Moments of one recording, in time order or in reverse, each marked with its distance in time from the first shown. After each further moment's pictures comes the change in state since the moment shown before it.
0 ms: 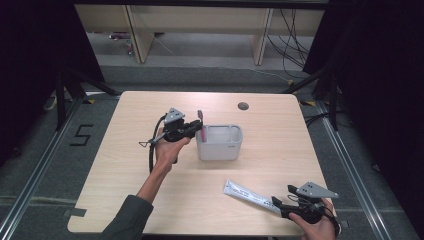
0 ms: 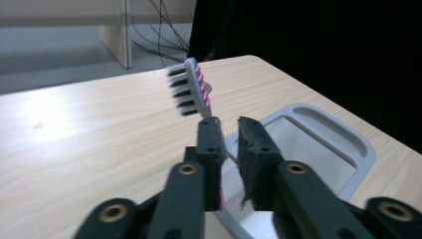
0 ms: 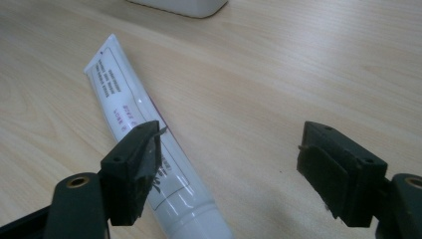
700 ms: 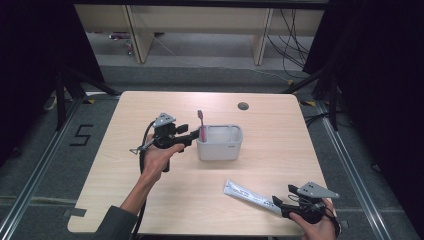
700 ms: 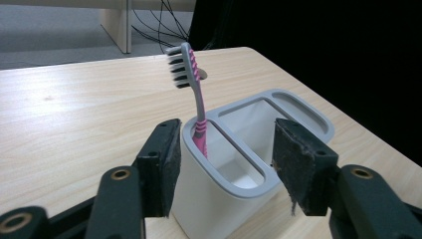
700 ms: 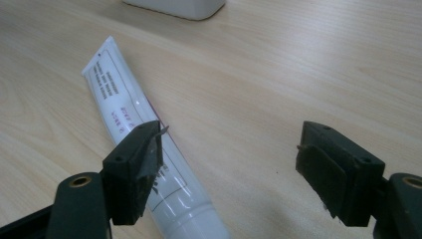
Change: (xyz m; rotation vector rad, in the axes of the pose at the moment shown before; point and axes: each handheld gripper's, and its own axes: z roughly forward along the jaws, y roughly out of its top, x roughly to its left) left arm -0.009 0.000 -0.037 0.034 -0.011 -0.042; right arm -0.003 0.001 -0.001 -0.023 -0.018 -0.041
